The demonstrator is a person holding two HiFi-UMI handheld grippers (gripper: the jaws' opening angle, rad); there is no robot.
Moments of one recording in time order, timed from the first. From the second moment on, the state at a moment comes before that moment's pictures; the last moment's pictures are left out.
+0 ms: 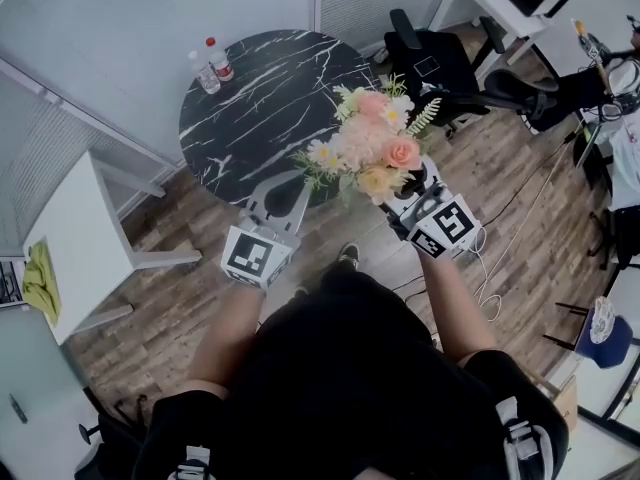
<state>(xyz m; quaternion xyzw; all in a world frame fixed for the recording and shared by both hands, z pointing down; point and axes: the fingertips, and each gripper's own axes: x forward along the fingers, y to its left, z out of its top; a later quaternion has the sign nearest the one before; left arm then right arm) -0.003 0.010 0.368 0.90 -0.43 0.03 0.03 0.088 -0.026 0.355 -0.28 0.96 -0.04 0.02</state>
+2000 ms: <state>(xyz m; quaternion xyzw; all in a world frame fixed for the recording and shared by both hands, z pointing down) -0.105 -0.259 0.429 0.85 -0.53 0.02 0.05 -0.014 -0.317 0.417 -0.21 0.98 -0.04 0.01</state>
